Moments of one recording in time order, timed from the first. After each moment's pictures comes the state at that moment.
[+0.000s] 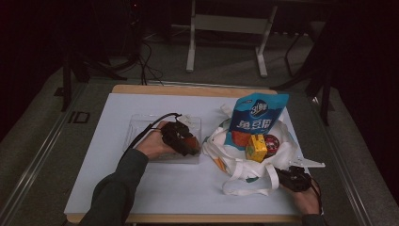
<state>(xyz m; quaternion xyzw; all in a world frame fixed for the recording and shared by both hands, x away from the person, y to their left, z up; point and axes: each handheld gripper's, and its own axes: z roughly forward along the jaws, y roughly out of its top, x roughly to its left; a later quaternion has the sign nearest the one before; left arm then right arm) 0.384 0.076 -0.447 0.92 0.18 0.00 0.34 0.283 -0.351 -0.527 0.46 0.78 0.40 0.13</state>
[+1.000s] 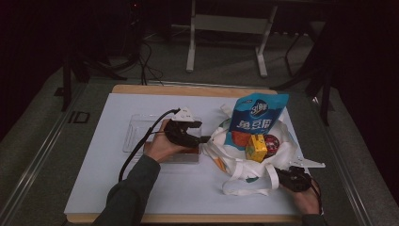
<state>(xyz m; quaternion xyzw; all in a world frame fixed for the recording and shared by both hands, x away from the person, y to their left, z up) 0.368 0.065 -0.428 0.84 0.23 0.09 0.49 0.283 -0.351 -0.527 0.46 0.78 0.40 0.13</state>
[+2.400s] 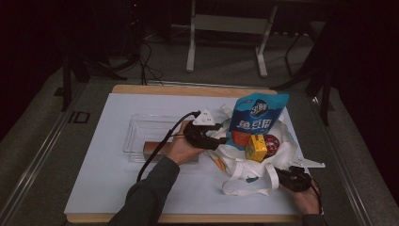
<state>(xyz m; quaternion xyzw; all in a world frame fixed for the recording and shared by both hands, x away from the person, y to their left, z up) 0.361 0.010 -0.423 0.84 0.19 0.10 0.50 0.283 -0.351 -0.527 0.46 0.78 0.40 0.13</state>
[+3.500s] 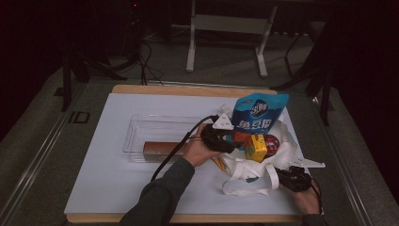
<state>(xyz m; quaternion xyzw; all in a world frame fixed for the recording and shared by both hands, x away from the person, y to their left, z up) 0.364 -0.037 -0.434 0.85 0.17 0.09 0.49 0.283 -0.352 -0.527 0.46 0.78 0.40 0.13</state>
